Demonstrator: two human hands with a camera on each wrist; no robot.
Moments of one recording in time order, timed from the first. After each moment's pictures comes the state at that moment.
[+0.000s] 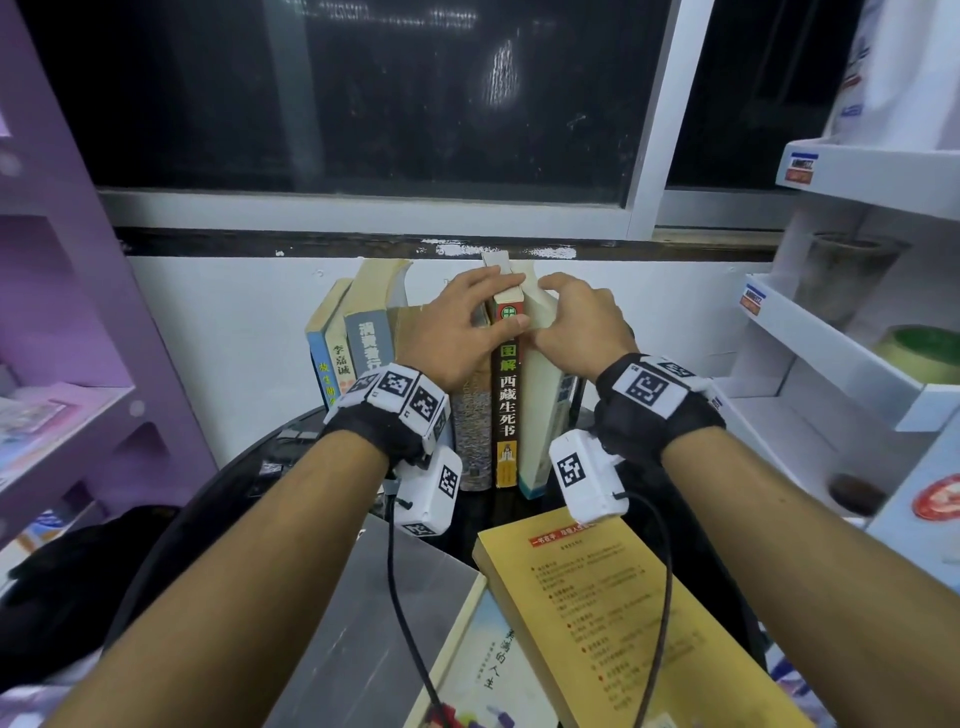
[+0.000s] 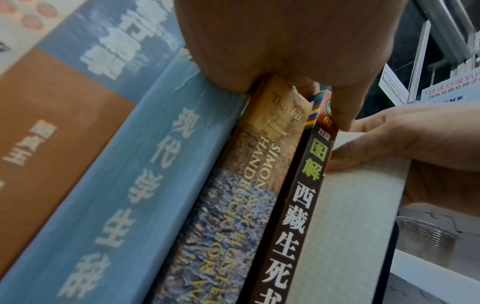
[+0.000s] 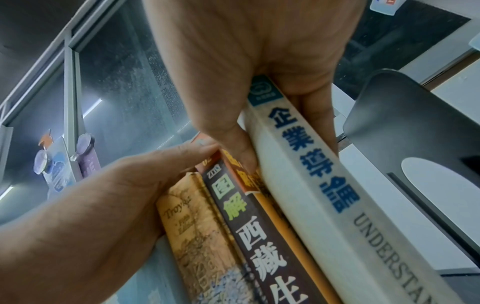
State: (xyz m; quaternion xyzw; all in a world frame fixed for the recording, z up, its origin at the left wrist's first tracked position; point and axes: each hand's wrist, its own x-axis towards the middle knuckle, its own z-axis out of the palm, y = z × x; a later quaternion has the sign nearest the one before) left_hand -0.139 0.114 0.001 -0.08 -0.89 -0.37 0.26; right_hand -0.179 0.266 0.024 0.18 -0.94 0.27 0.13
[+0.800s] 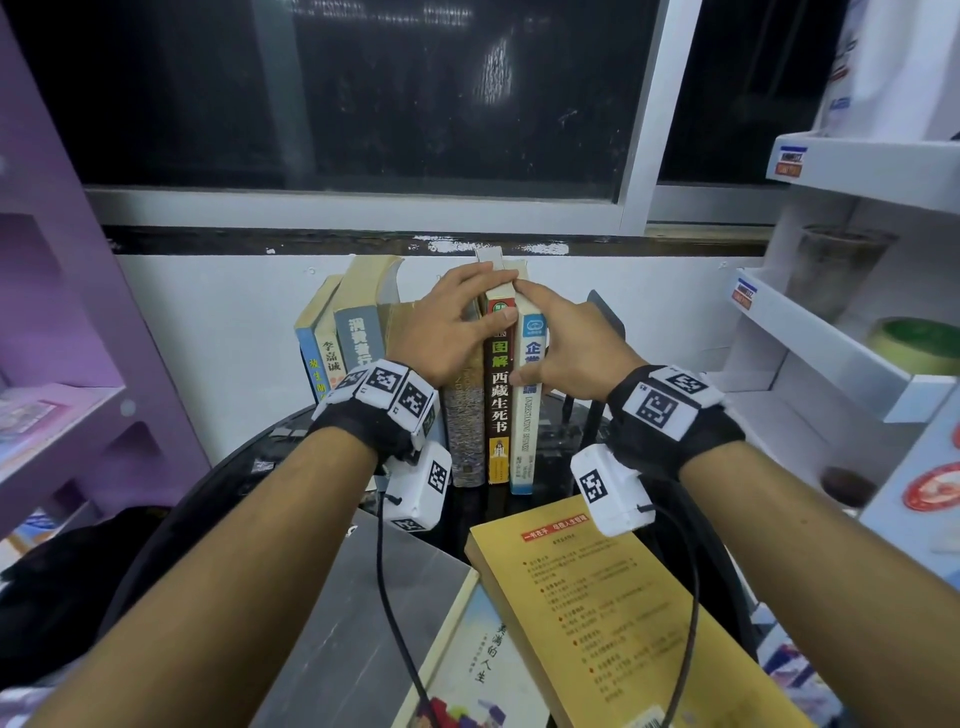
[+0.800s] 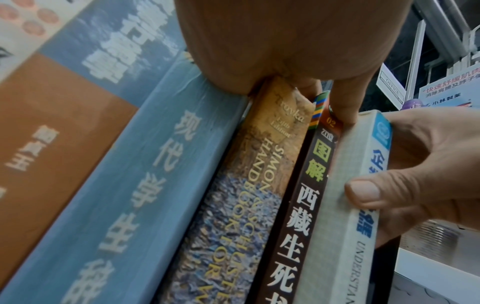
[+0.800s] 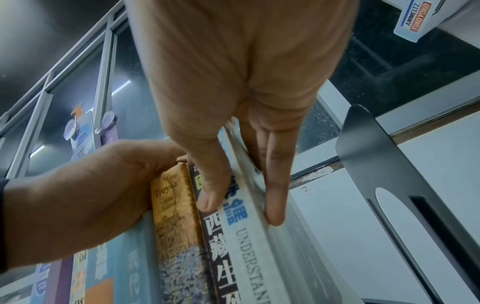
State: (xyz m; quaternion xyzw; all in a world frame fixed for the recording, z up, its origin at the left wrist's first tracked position) left_hand -0.142 0.113 -0.002 -0.10 -0.87 -0.41 0.24; right_hand -0.167 0.286 0.016 0.33 -0.89 0.32 0.03
